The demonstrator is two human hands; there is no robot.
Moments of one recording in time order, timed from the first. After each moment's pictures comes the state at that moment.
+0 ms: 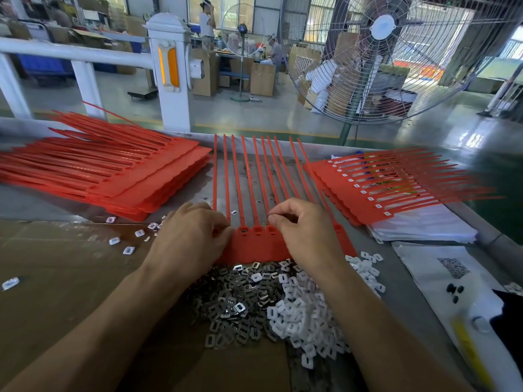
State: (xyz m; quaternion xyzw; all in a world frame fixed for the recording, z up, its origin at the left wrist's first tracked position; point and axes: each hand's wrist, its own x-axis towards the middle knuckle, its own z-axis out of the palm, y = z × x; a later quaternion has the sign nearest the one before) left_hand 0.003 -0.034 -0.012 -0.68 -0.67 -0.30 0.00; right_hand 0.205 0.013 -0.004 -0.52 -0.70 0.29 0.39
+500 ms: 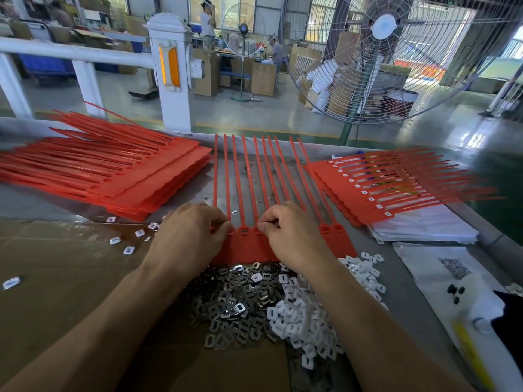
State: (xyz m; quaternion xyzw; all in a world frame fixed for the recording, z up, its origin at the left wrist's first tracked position) left_hand 0.002 -0.029 -0.014 -0.66 -0.67 -0.33 -0.01; right_hand 0.190 0.022 -0.010 -0.53 -0.78 0.20 0.27
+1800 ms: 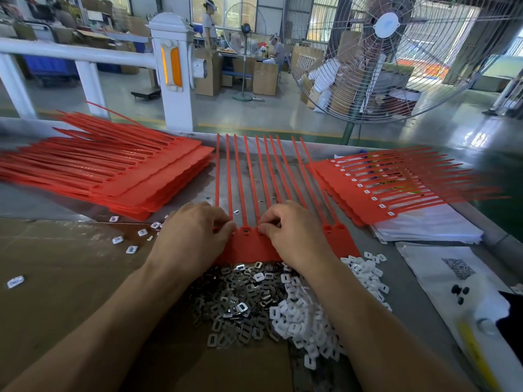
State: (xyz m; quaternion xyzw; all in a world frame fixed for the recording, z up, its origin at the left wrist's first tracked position) left_hand 0.003 -0.027 -0.014 -0.66 -0.68 -0.33 -0.01; right_hand 0.190 0.026 -0.013 -0.53 -0.78 0.16 0.27
